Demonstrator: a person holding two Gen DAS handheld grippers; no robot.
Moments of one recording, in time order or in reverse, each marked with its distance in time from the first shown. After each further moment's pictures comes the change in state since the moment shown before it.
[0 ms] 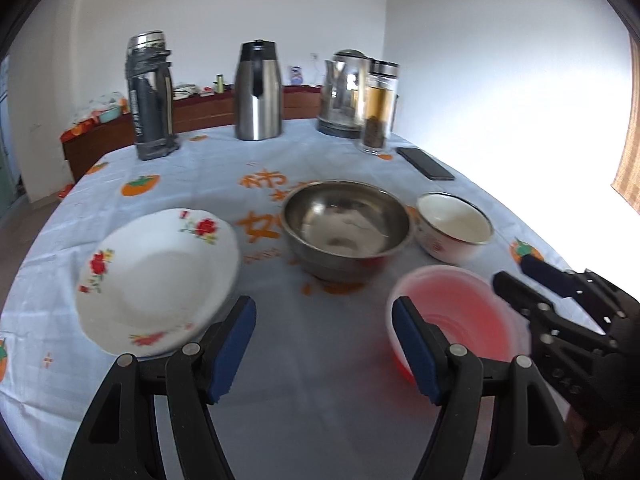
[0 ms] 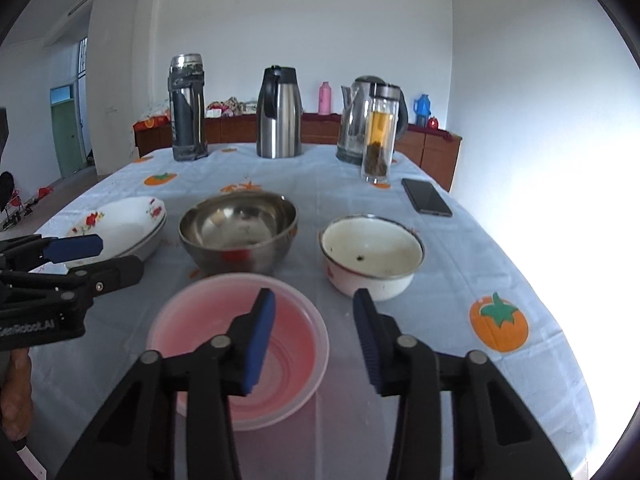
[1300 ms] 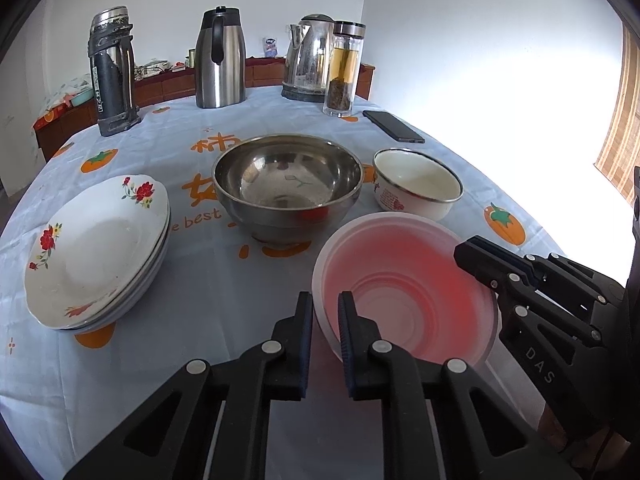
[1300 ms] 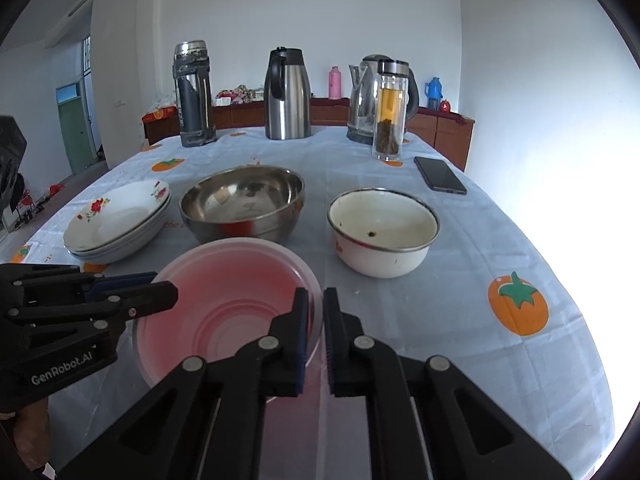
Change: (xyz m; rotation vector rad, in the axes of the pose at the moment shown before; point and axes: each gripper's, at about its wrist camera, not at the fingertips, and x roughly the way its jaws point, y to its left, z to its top) left arm 0.020 -0.032 -0.015 0.013 0.103 -0.083; right arm 0.012 -0.004 -0.009 0.015 0.046 0.056
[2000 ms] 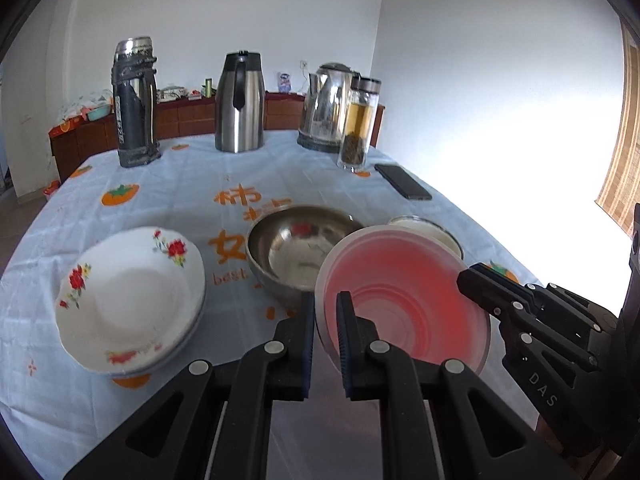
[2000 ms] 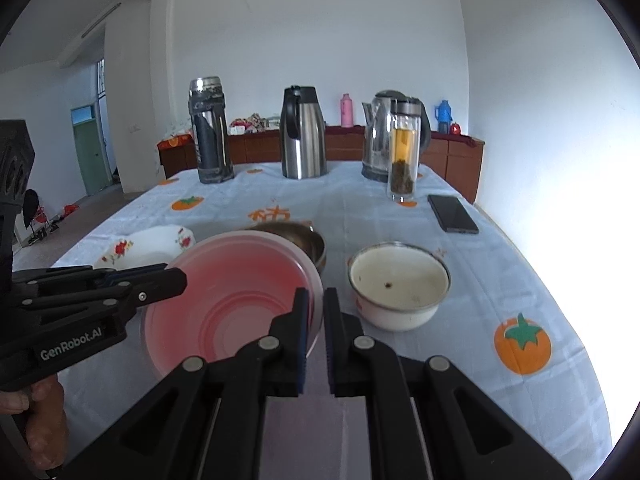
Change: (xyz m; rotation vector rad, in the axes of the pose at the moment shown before) left arm -0.033 0.017 0.035 -0.041 -0.145 0.020; right arm -0.019 0.009 0.035 0.009 -0.110 0.058
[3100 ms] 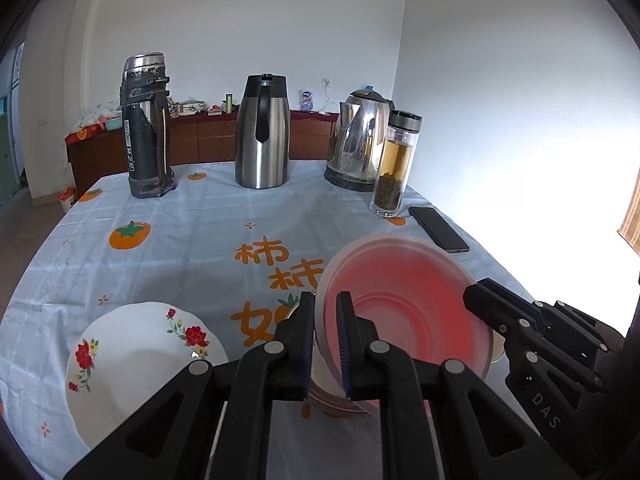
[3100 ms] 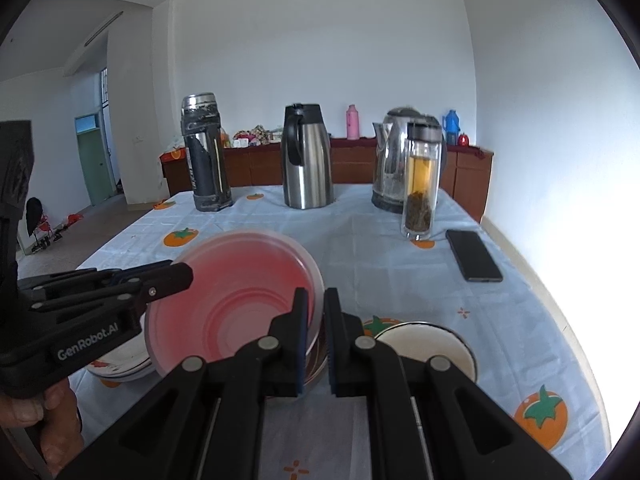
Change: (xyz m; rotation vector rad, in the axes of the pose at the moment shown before) left arm 0.043 0.029 0.065 -0.035 -0.056 0.065; right arm 0.062 -0.004 0.057 0.015 -0.018 0.030
